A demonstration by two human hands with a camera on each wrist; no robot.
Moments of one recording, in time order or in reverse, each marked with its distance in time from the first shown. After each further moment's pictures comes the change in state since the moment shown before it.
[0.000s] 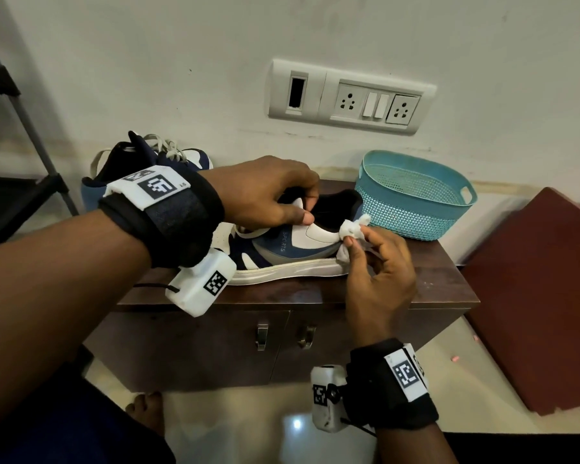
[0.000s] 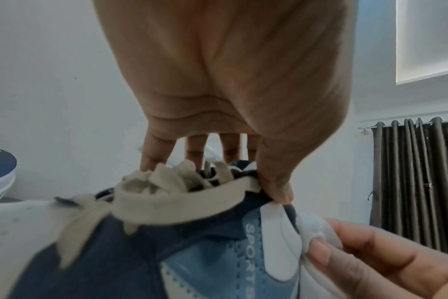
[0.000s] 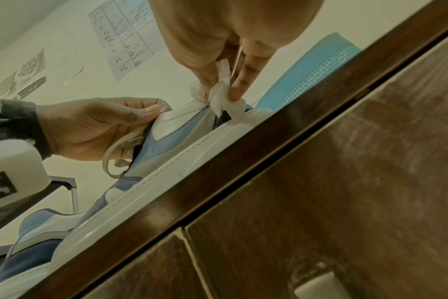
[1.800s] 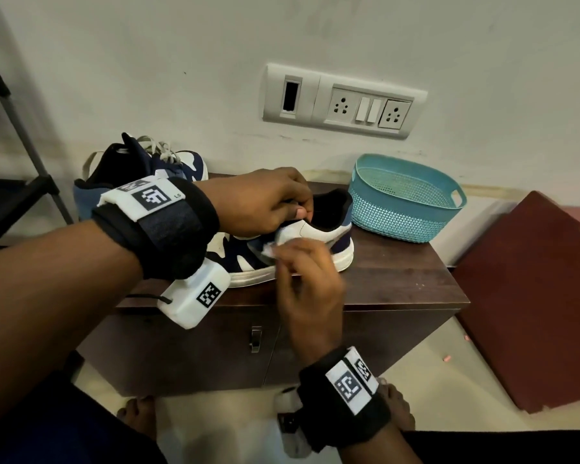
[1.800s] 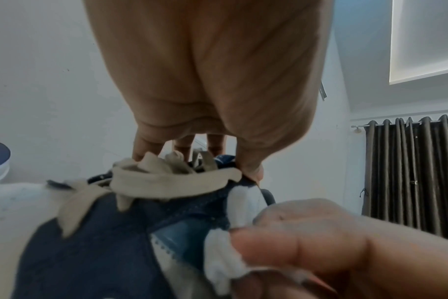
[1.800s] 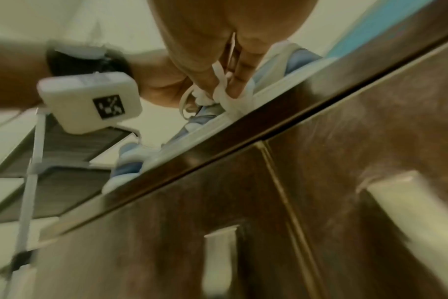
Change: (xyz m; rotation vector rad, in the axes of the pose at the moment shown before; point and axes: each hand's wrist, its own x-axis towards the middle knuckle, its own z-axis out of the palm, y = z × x) left_hand 0.000 -0.003 0.009 -0.023 -0.029 -0.025; right_hand -0.036 -0.033 0.034 0.017 -0.263 -0.194
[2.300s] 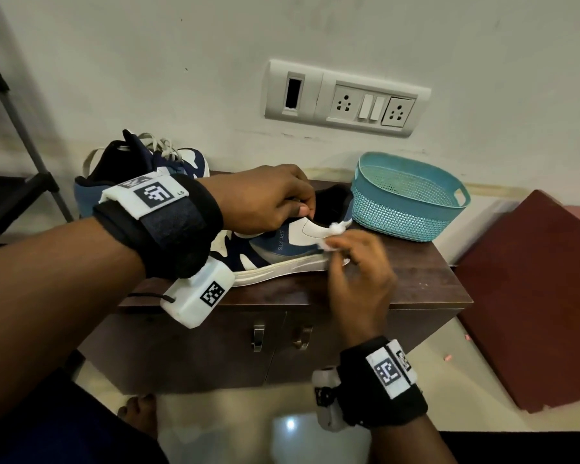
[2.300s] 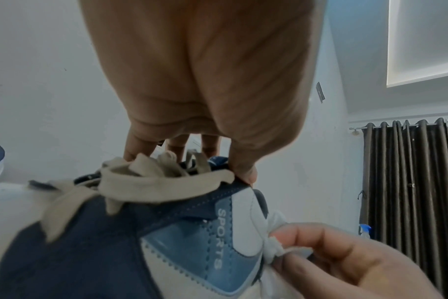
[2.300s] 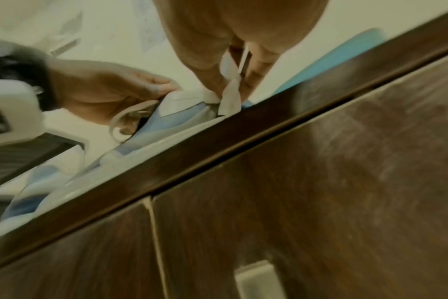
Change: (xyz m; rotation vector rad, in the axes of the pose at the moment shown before) left_hand 0.002 -0.001 0.000 0.028 -0.007 -0.027; right_hand 0.015 0.040 -0.033 -0.110 0.098 0.097
